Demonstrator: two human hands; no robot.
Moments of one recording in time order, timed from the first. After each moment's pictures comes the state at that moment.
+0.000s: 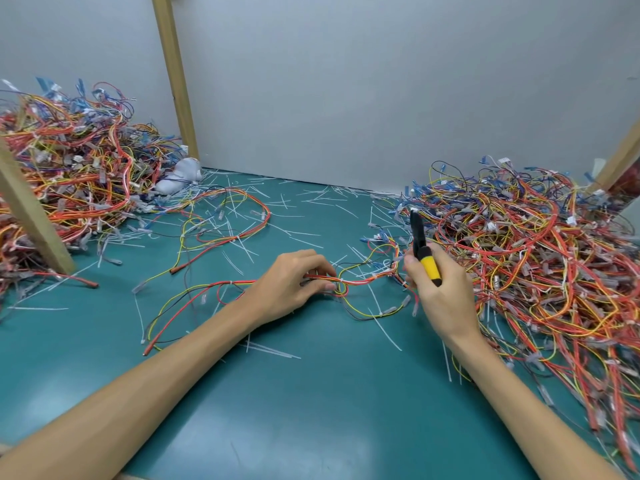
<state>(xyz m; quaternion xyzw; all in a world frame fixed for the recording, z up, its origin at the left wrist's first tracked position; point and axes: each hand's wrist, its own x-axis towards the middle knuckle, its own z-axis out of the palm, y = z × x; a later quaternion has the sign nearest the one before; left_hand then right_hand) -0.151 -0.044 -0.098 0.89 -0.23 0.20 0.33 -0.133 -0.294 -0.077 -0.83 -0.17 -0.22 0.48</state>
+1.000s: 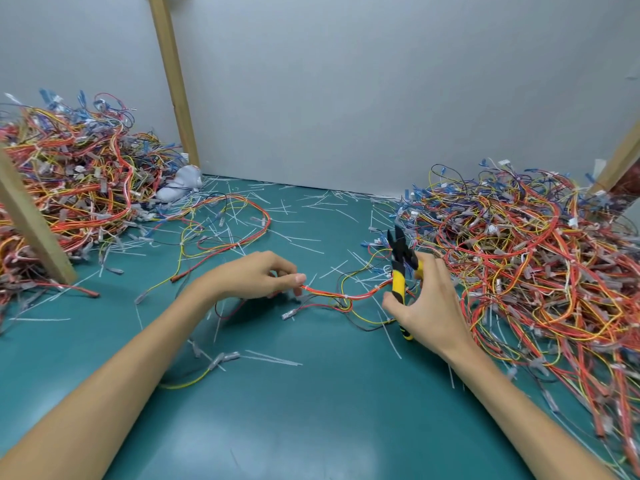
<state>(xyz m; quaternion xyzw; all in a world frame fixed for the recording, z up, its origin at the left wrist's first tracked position) -0.147 0.005 -0.064 0.93 -0.15 -0.09 0.31 -0.136 -0.289 -0.087 -0.90 -0.17 -0.17 0.36</state>
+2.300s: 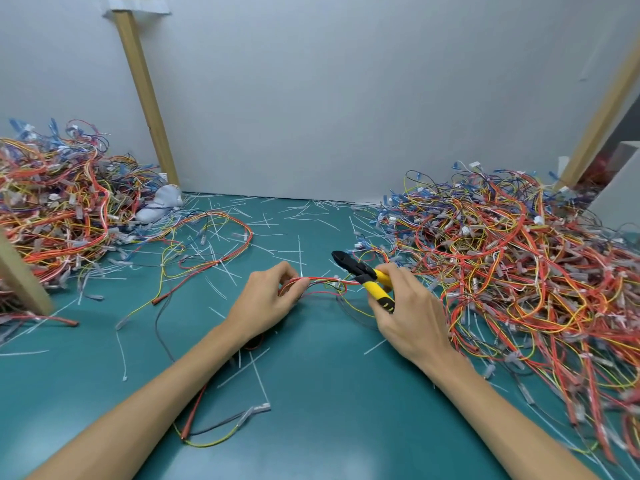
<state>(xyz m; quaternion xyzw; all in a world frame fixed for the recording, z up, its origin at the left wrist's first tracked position) -0.144 -0.046 -0.099 0.91 -0.07 0.19 0.37 -0.137 -0.291 -0.093 -0.91 -0.20 -0.29 0.23</state>
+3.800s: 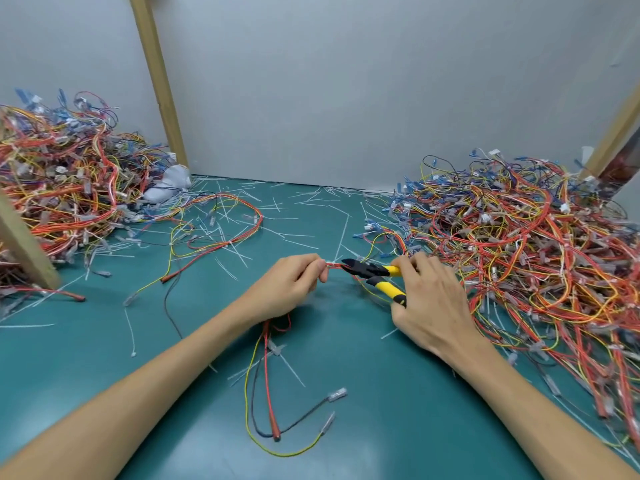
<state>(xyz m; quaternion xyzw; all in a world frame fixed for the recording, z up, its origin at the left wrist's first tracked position) -0.156 -0.052 -0.087 0.88 -0.15 0.06 0.44 -0.140 -0.291 -0.087 -0.96 -0.19 -0.21 0.03</state>
